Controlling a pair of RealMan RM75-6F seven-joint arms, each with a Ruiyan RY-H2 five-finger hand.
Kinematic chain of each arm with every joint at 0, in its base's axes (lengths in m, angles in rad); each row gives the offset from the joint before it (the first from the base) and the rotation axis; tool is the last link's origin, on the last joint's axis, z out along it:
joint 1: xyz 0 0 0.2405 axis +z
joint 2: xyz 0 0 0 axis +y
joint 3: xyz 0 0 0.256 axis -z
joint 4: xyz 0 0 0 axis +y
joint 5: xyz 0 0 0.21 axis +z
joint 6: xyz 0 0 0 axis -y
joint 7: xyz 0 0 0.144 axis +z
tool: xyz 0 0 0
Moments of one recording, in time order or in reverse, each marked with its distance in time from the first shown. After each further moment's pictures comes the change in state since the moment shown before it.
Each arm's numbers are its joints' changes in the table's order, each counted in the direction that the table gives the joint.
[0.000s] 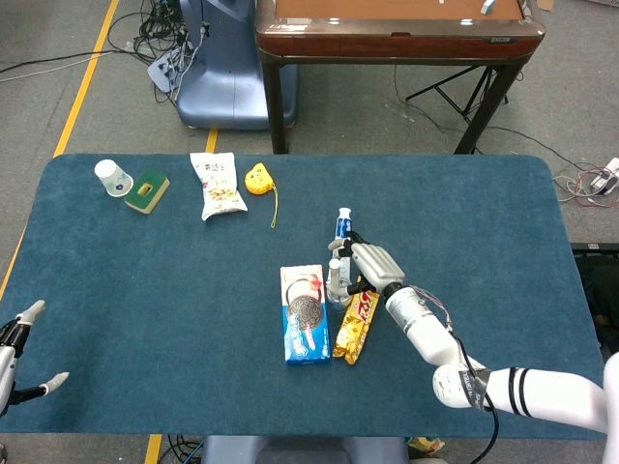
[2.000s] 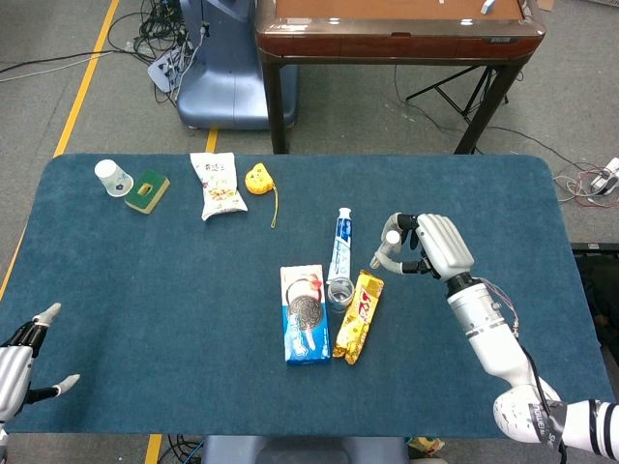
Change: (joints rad) left arm -0.016 -0.027 -0.010 -0.005 -0.007 0.042 0.067; right arm -0.229 0.265 -0.068 -0.219 -0.294 -0.232 0.098
